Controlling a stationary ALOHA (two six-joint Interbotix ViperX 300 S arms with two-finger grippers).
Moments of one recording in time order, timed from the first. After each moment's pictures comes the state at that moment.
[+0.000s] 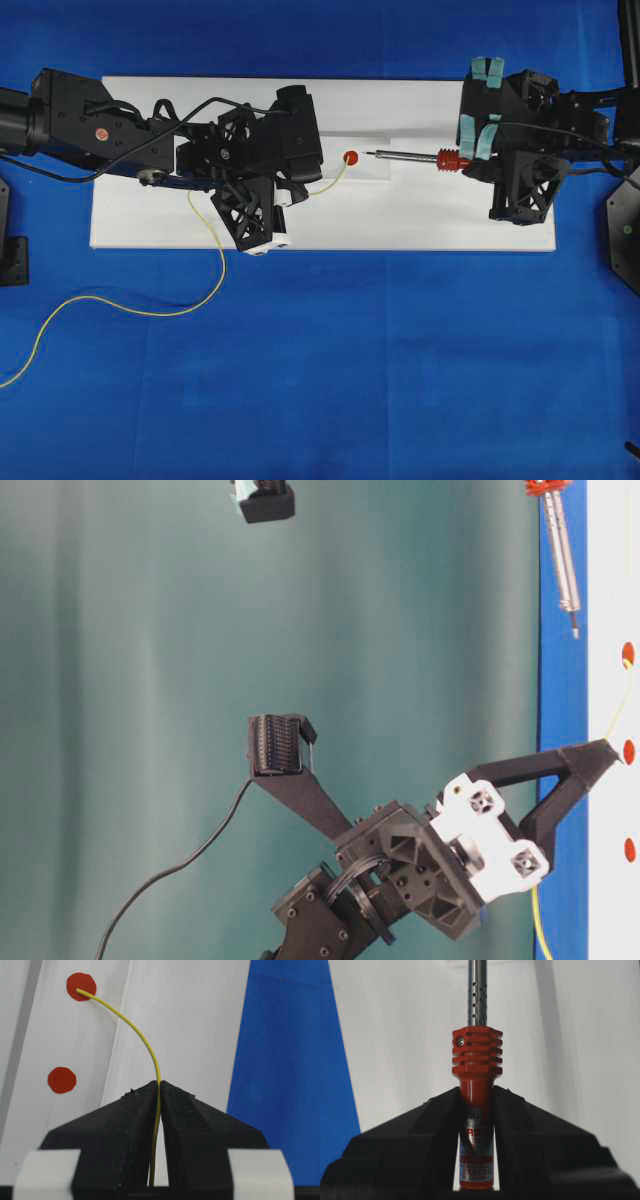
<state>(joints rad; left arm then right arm) 0.07 0.10 0.54 0.00 0.14 -0.12 -0.21 -0.37 0.89 -0.02 0.52 0.09</state>
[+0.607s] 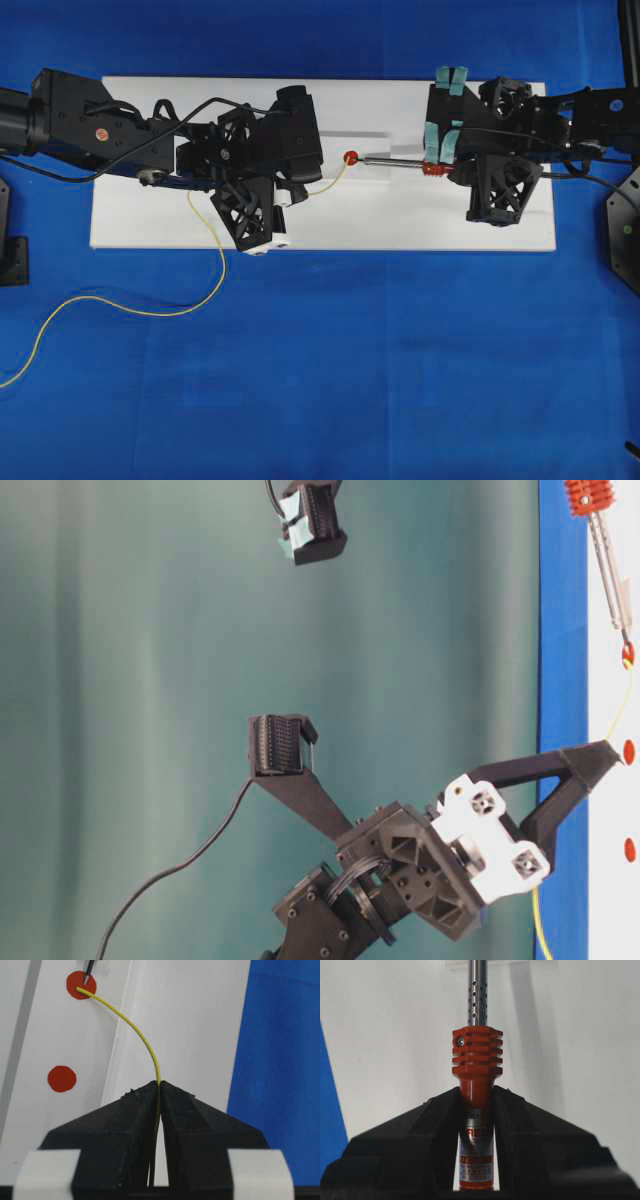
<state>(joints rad) 0.07 0.10 0.54 0.00 0.15 -0.12 -0.21 -0.23 0.84 -0.02 0.51 0.09</state>
